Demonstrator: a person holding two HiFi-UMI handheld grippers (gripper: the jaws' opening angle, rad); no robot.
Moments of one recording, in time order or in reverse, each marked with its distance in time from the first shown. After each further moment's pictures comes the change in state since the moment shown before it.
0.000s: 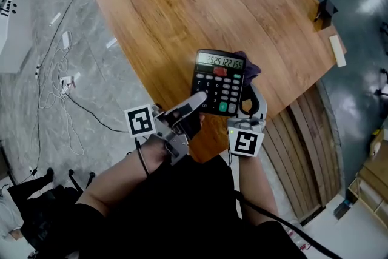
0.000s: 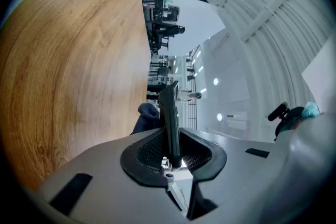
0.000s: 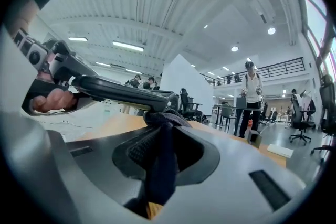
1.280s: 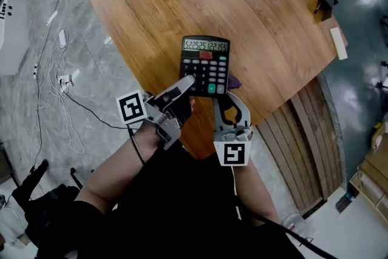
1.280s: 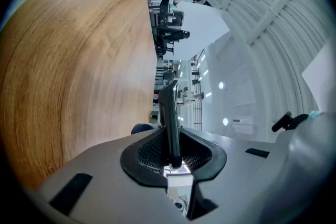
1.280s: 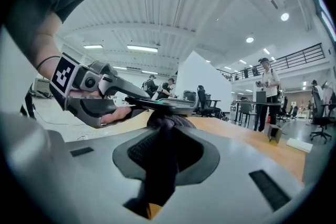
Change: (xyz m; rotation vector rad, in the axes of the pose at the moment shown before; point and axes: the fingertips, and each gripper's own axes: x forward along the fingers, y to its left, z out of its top) left arm -0.004 0.016 0.003 0.003 -0.044 0.047; right arm -0.062 0.054 -0.002 0.005 0.026 0.205
